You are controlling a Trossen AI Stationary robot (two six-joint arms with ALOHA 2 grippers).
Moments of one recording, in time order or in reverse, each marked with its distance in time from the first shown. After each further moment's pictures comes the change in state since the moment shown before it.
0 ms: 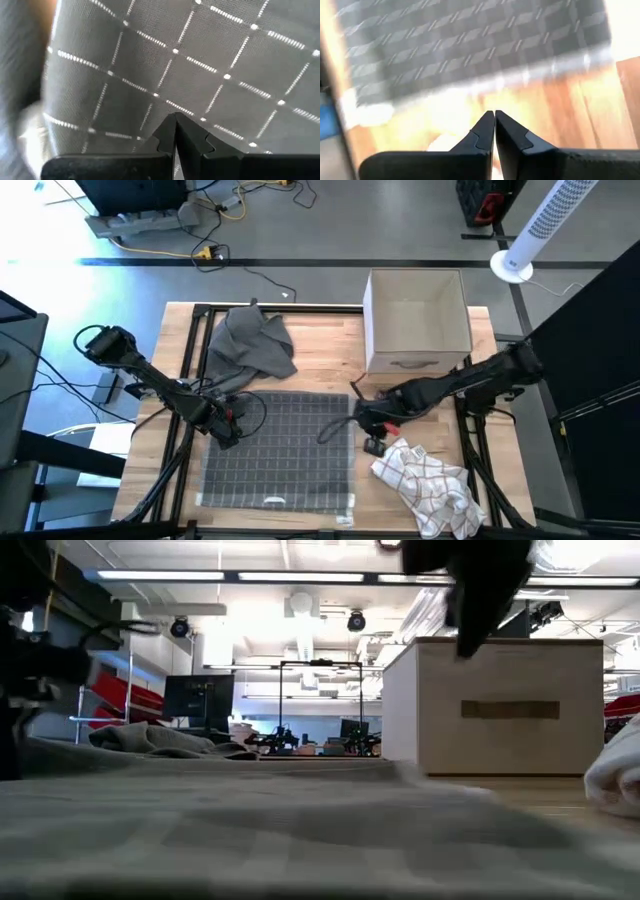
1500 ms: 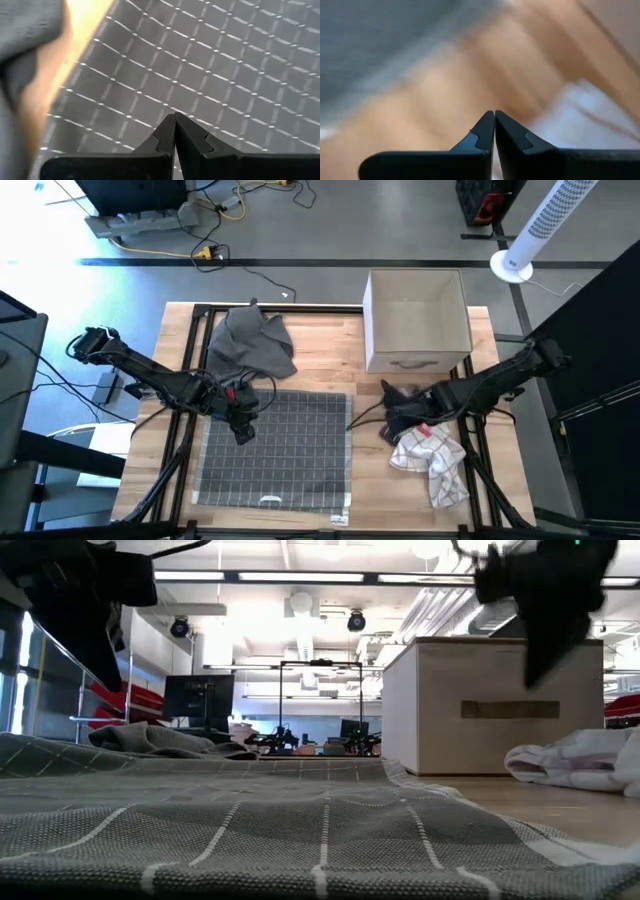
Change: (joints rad) left arm 0.161 -0.130 0.152 0.190 -0.023 0.213; right arm 0.060 -0.203 -0.250 0.088 0.284 0.271
